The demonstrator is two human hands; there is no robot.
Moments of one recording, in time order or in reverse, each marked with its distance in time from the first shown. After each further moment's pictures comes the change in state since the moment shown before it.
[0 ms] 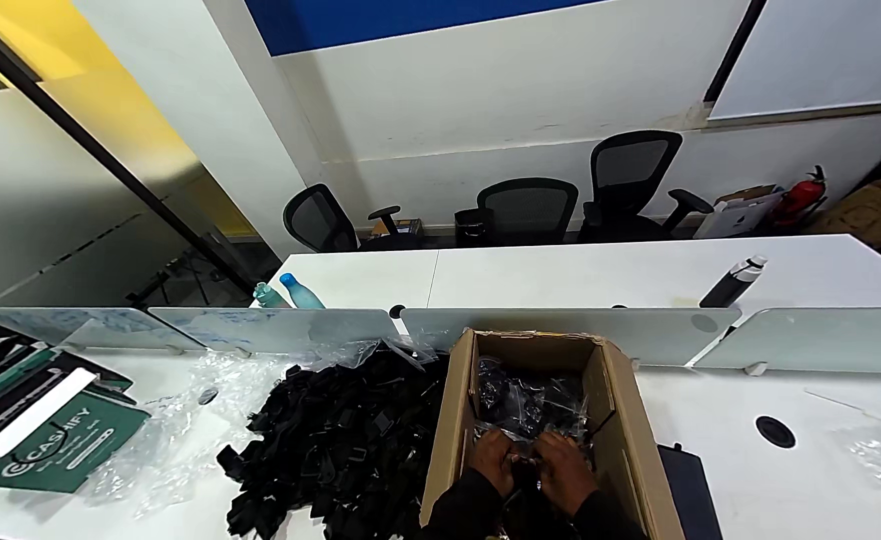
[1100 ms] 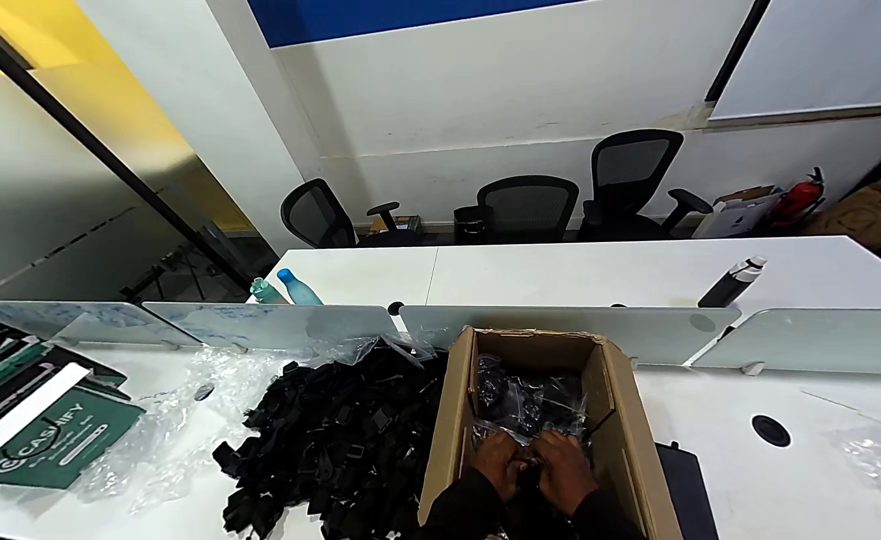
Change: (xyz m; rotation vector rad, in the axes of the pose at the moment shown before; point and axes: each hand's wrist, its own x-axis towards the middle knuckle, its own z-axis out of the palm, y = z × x) left_hand -0.002 -0.002 0.005 -0.056 -0.041 0.105; right_hand -0.002 -0.007 -0.003 -0.109 0.012 0.024
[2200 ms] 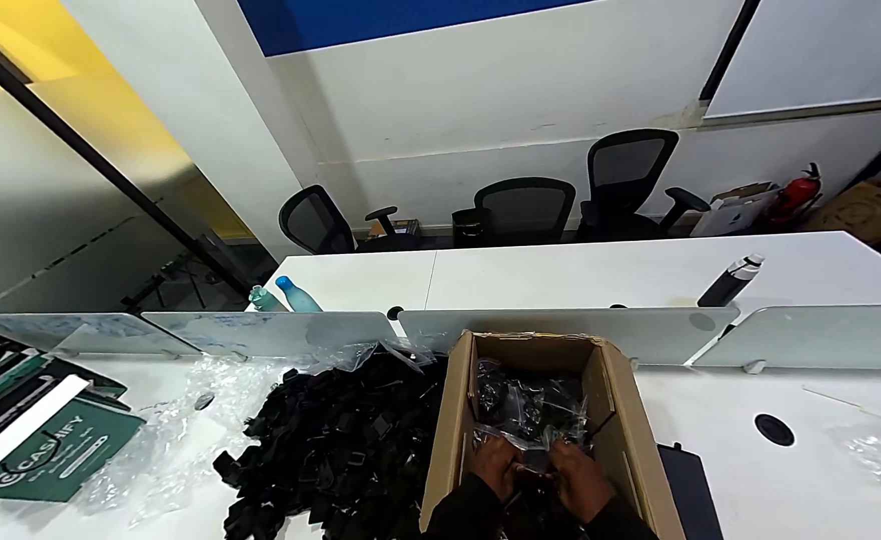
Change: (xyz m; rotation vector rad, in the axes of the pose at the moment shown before) left_hand 0.000 -0.003 -0.001 0.016 0.016 0.011; right_hand -0.014 0.021 -0.011 0.175 -0.052 -0.040
